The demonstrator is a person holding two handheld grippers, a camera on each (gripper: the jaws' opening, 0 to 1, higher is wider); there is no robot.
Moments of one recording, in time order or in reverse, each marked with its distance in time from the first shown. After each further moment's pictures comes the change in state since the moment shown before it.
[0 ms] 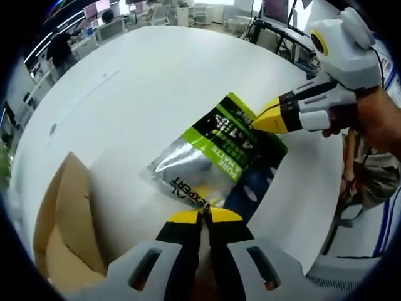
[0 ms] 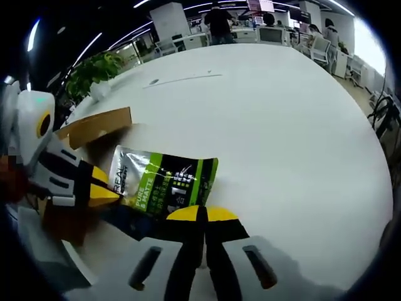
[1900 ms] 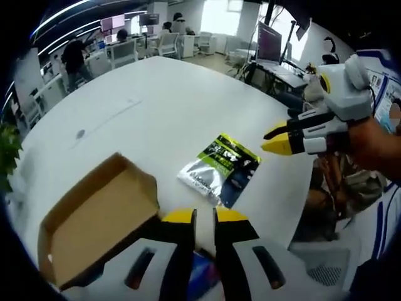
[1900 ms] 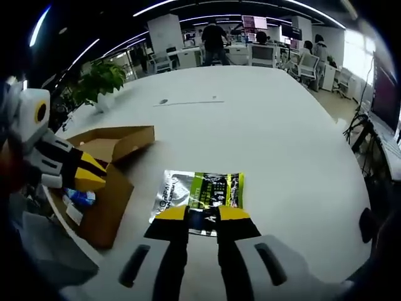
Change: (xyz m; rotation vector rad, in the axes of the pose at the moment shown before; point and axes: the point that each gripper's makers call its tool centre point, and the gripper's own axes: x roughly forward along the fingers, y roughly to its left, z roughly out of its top) left arm -0.110 0.007 -0.010 -0.060 -0.223 -0.038; right arm -0.082 0.060 0.014 -0.017 -0.099 -0.093
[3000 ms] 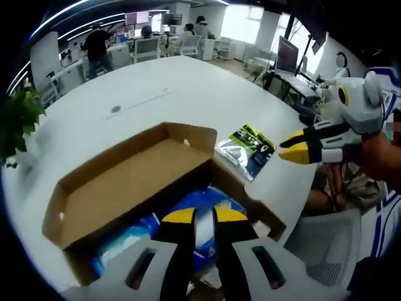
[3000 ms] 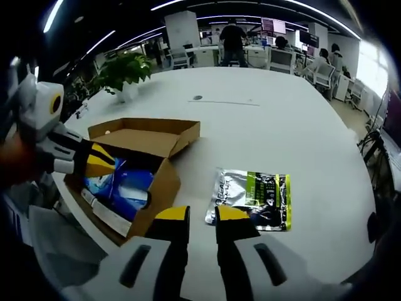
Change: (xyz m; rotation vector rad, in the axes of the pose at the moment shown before) left arm -0.064 0.059 -0.062 -0.119 -0.029 0.063; right arm 0.000 0.102 0.000 -0.085 0.013 0.062
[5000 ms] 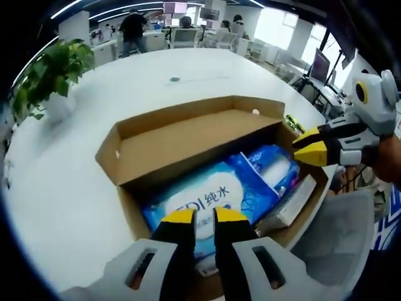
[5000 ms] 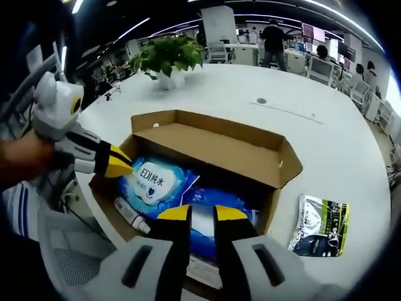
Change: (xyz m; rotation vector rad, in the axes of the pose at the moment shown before) left arm -0.054 0.108 -0.078 -0.161 0.019 0.128; right arm 0.057 0.142 0.018 -0.148 0.047 0.183
